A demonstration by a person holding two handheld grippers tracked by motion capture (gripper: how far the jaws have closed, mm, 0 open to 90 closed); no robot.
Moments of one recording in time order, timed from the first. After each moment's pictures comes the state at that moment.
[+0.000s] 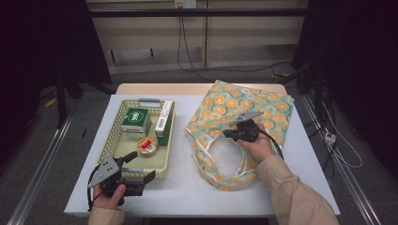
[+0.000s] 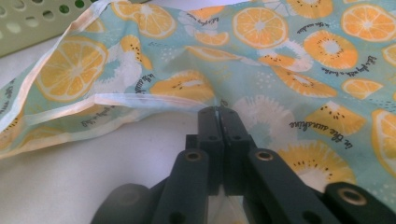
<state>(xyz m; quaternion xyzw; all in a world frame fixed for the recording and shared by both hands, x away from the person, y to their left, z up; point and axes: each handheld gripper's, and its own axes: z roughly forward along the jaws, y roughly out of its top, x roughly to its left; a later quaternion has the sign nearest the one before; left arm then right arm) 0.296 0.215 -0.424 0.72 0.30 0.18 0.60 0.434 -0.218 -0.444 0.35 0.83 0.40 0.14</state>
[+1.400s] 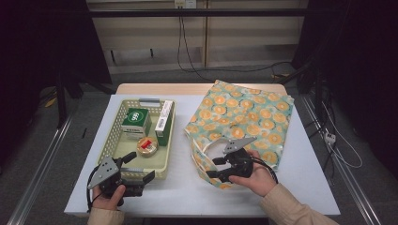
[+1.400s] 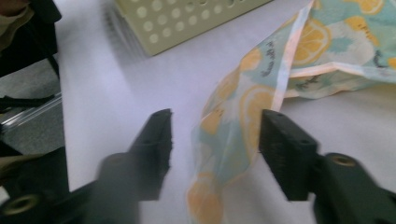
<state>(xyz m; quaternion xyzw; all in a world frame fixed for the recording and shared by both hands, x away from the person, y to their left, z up) 0.294 0.216 -0.424 0.72 0.30 0.18 0.60 0.326 -0.166 -0.418 0.30 0.85 0.43 0.02</state>
